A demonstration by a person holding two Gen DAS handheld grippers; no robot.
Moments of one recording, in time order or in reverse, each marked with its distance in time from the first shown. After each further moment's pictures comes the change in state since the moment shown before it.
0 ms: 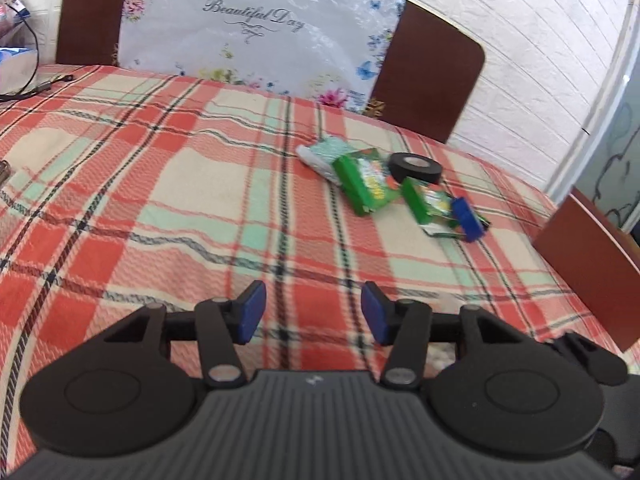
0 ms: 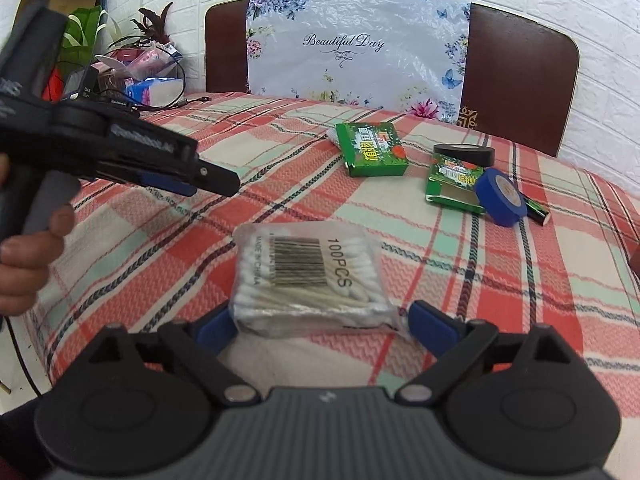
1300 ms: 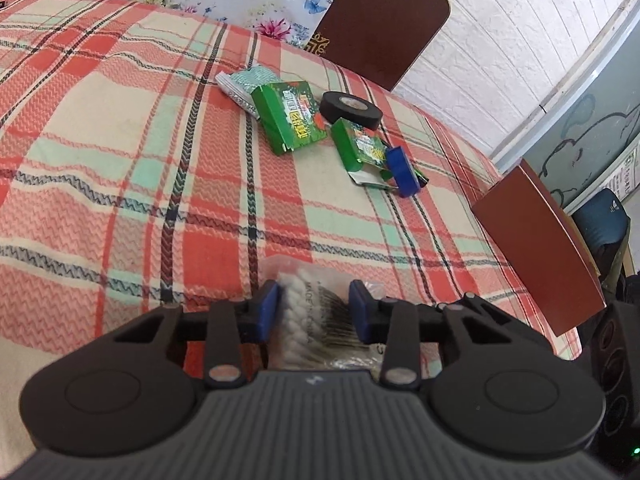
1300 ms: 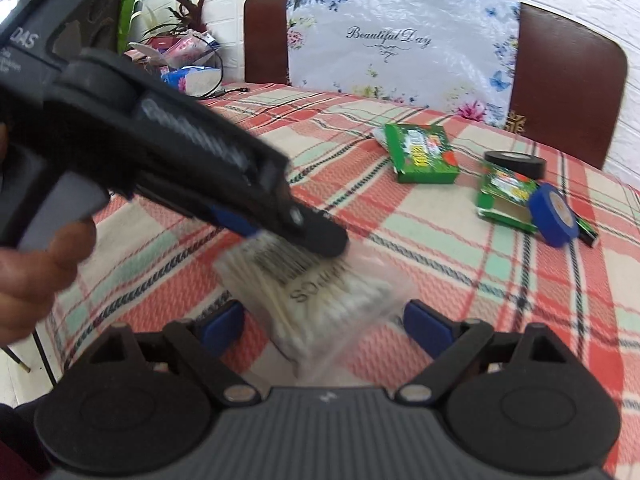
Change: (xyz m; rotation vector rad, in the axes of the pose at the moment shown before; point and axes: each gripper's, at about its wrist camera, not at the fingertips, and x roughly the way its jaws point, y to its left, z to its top) left arm 0.040 -0.015 0.000 -0.083 0.186 -0.217; right arm 0.017 0.012 0.012 -0.059 0.020 0.113
